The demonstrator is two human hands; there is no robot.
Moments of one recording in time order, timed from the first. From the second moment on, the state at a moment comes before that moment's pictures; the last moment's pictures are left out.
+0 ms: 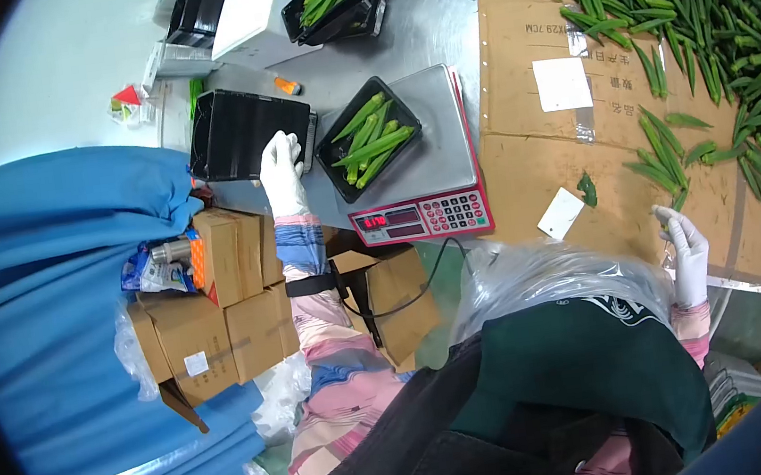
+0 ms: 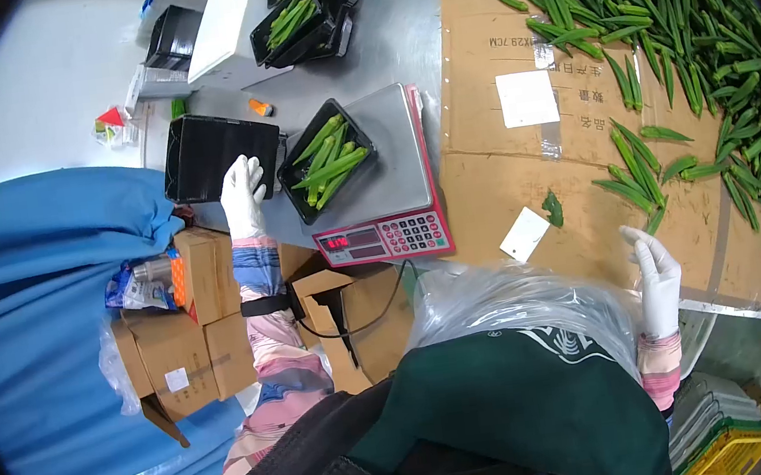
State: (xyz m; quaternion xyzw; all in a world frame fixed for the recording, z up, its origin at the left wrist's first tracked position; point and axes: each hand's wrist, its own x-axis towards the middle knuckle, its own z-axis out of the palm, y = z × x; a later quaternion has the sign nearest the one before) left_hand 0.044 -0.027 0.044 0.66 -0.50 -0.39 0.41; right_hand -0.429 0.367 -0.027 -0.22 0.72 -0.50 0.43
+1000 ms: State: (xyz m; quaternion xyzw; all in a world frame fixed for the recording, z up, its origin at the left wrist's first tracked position) left_hand -0.096 0.069 0.056 0.51 -0.70 -0.28 0.42; right_hand -0.487 0.332 -0.079 -0.17 0.65 -0.53 0.51
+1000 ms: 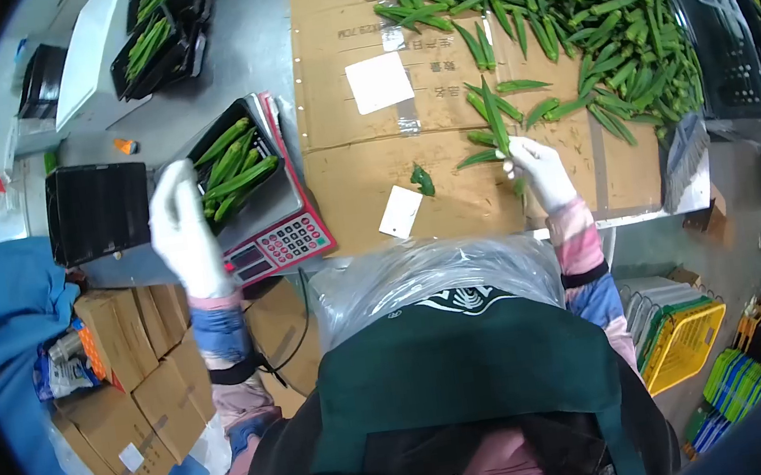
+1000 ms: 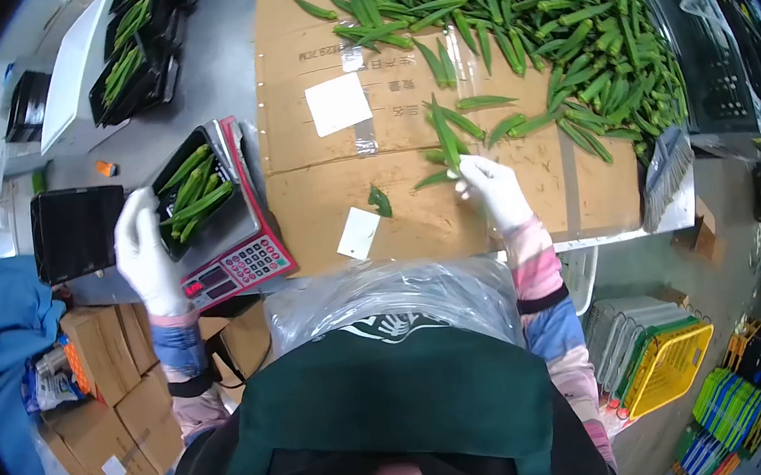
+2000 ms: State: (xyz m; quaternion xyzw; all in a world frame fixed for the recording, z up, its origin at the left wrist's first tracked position) left_hand -0.015 0.036 0.025 0.56 -0.77 -0.03 0.29; right_hand -0.413 0.311 -0.055 -0.14 0.58 -0.54 0.60
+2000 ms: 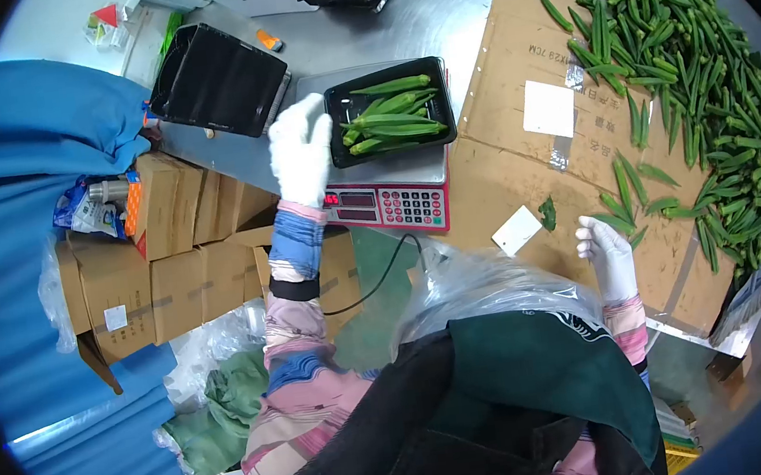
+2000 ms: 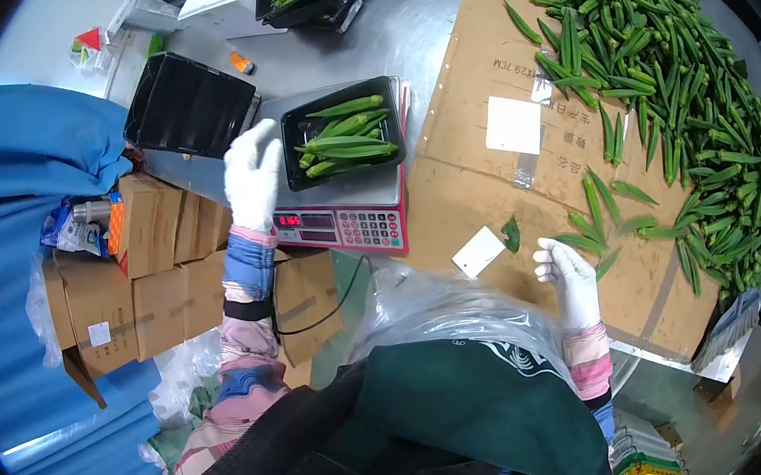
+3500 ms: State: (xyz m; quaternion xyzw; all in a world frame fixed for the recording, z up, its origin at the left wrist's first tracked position) left_hand 0.050 -0.185 -0.030 0.68 -0.44 -0.48 0.33; right_hand -0.392 0.304 -0.072 -0.09 0.64 -0.49 0.59
